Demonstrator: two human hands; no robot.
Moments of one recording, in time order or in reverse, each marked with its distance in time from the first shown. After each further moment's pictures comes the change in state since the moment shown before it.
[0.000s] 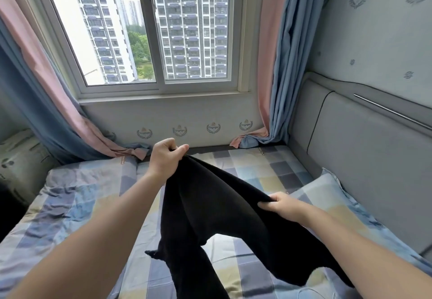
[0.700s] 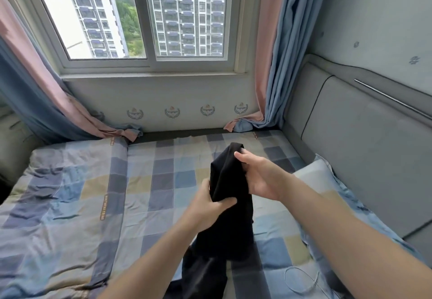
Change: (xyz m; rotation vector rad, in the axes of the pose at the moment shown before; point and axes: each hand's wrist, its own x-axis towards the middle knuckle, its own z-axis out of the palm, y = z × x) left_hand -0.129 -0.019 0.082 -0.166 -0.552 -0.291; right_hand 0.017 -0.065 0.013 0.885 -0.199 -0.091
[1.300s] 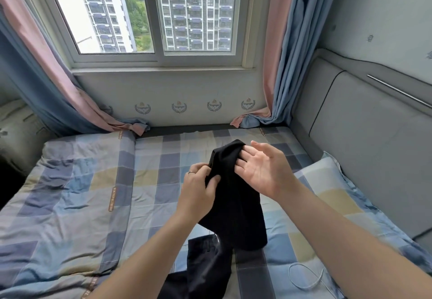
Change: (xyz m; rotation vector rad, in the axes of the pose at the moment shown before) left_hand 0.004 -0.008 -0.018 0.377 0.389 0.242; right_hand 0.000 0.012 0.015 0.505 -0.150 -0.193
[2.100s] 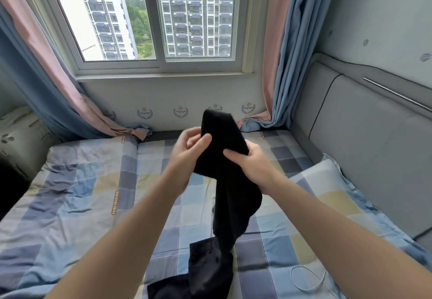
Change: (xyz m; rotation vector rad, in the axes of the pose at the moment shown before) left_hand 0.028 0.056 -0.067 -0.822 -0.146 -0.148; right_hand -0.004 0.011 0.034 -0.889 0.219 -0.253
